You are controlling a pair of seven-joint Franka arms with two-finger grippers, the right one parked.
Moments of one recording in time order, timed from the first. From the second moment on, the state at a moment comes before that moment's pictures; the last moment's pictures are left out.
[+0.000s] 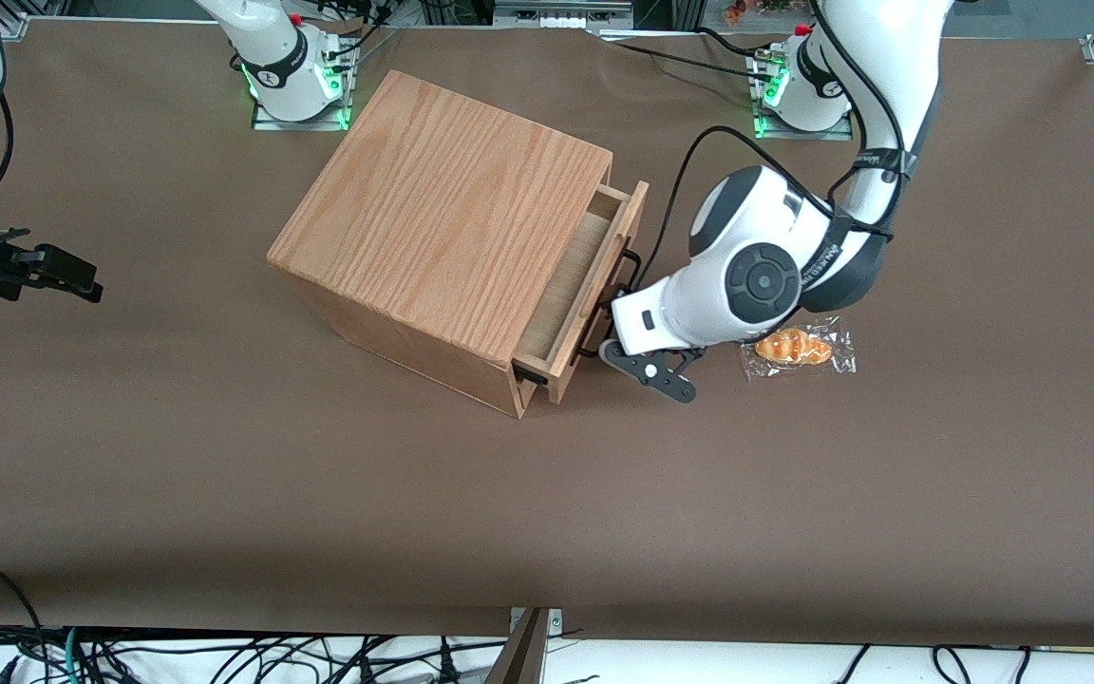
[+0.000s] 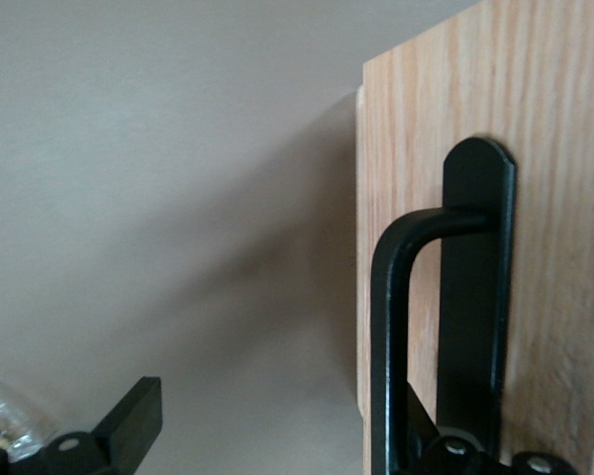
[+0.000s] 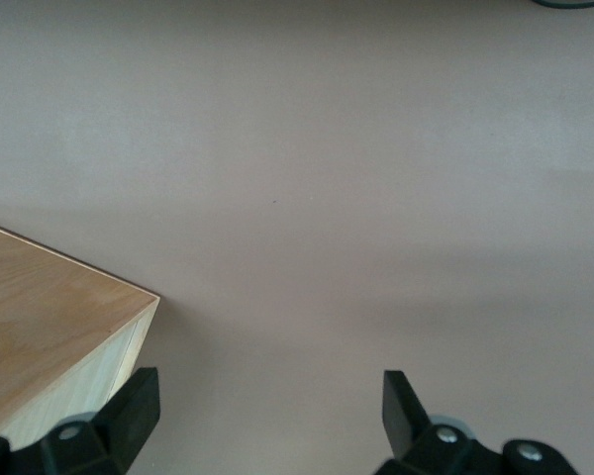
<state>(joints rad) -0.38 0.60 -0.12 -1.35 -0.23 1.84 0.03</state>
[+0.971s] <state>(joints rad) -0.31 0.59 -0.12 -1.35 -0.23 1.80 0.03</state>
